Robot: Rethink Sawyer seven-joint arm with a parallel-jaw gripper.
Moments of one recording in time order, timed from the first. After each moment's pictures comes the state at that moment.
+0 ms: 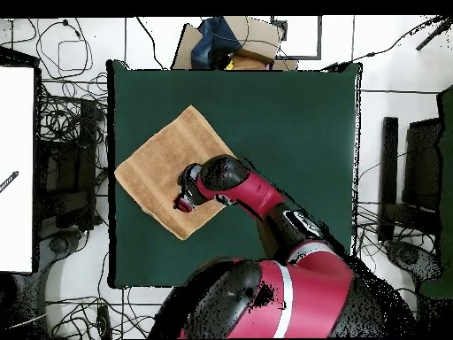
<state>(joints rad) -0.37 -0.38 0.24 1.75 0.33 0.82 3.44</state>
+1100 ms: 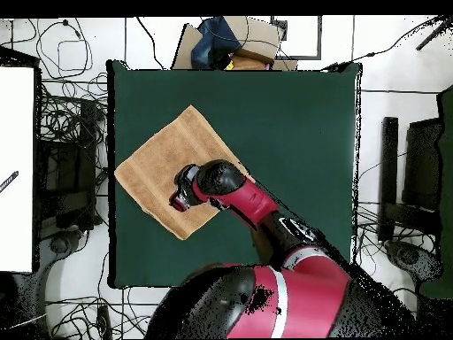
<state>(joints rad) -0.36 -0.38 0.24 1.81 0.42 0.69 3.44</state>
